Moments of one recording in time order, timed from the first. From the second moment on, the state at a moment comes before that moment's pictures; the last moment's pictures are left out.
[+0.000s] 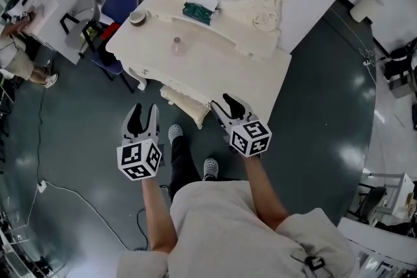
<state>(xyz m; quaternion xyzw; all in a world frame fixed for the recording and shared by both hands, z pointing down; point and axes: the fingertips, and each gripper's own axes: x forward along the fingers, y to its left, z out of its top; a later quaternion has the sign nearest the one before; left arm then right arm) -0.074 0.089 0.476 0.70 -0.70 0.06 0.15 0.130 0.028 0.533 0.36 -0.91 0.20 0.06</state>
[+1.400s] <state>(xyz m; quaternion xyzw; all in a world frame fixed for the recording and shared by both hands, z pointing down) -0.186 -0.159 0.535 0.79 -0.58 0.07 0.20 -0.003 -0.182 0.569 0.44 -0.87 0.21 0.08</state>
